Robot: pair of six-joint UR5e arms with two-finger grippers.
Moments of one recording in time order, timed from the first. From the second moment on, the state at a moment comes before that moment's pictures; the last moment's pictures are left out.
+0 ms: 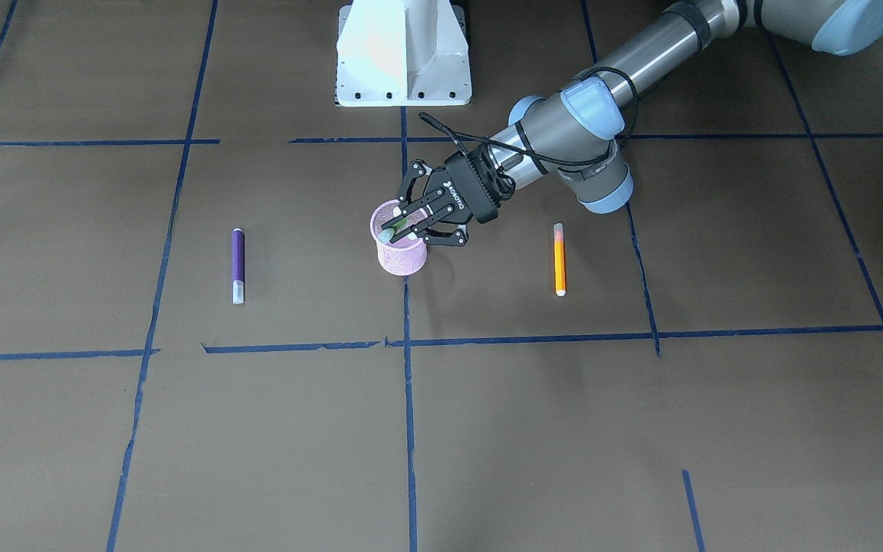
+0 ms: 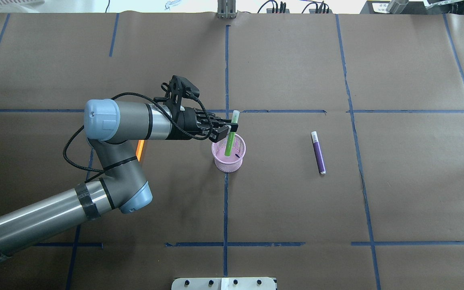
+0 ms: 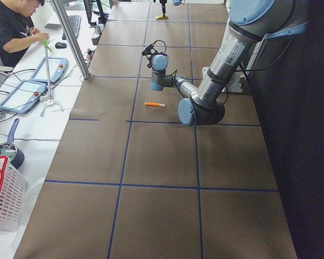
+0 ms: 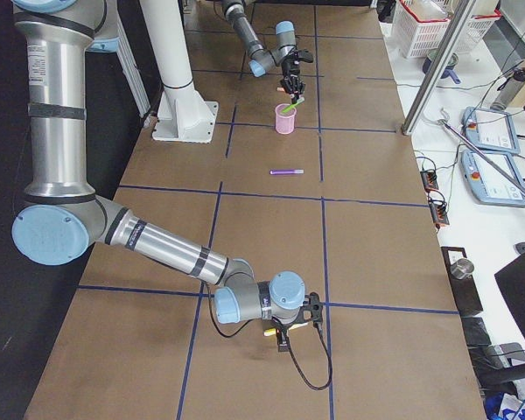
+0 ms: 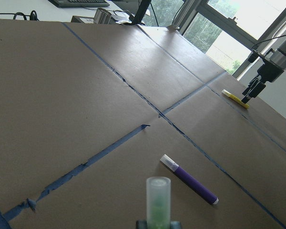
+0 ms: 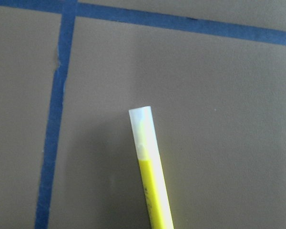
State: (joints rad) left arm -0.57 -2.23 -1.30 -2.97 -1.90 -0.85; right arm 1.41 -1.61 1.17 -0.98 2.31 0.09
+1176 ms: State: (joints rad) left arm -0.72 -2.25 -1.43 -2.68 -1.96 -0.96; right arm 1.41 -1.62 1.15 -0.96 2.32 0.09
